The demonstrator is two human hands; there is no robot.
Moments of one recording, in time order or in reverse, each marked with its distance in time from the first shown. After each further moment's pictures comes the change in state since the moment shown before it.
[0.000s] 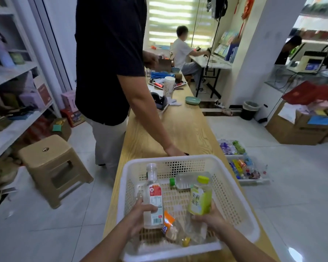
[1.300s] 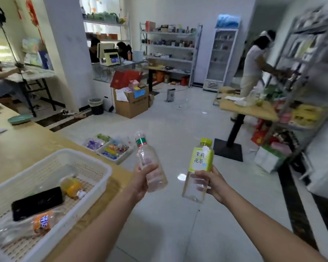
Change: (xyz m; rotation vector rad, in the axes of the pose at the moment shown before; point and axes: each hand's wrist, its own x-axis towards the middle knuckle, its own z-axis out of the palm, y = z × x) left_hand -0.161 -0.133 0.329 0.257 -0.842 -0.186; right_hand -0.419 0.148 -0.191 0.685 0.781 -0.114
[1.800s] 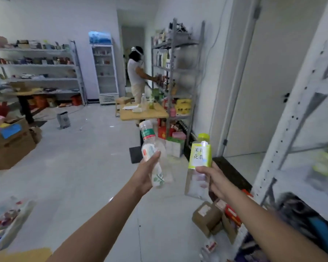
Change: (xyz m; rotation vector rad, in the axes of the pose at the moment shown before) left_hand 0.050 -0.056 0.262 0.185 -0.594 -0.273; right_hand -0.136 -0.024 -0.178 0.222 0.617 -0.228
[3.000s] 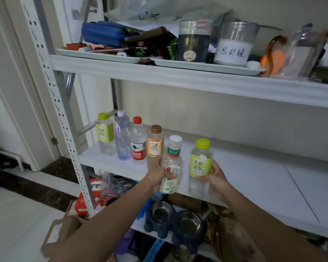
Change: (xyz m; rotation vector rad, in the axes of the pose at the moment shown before) left_hand -0.045 -0.363 0.484 0.446 -0.900 -0.374; right_hand -0.350 0.043 -0.441 0.002 1.126 -0.160
